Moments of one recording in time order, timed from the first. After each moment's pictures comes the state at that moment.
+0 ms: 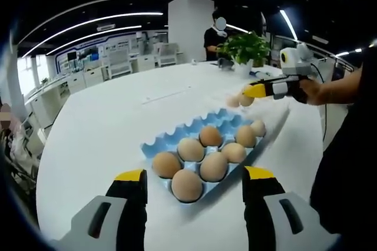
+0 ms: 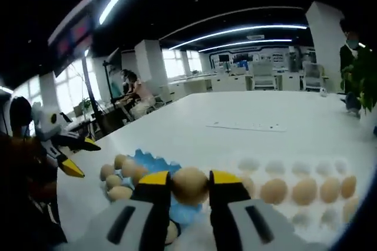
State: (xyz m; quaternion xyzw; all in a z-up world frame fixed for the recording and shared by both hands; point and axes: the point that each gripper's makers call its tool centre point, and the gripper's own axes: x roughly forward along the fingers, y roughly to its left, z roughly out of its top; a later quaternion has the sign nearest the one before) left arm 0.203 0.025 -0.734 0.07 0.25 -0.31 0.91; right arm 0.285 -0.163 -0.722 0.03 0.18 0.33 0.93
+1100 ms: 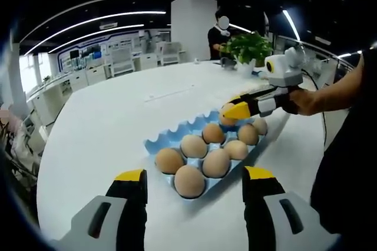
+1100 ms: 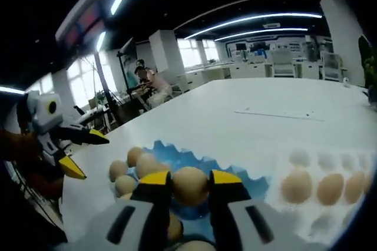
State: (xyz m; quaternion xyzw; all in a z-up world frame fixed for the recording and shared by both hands) left arm 0.203 0.031 -0.738 0.07 0.26 -0.30 0.92; right arm 0.287 -0.101 -0.756 0.04 0.21 0.38 0.90
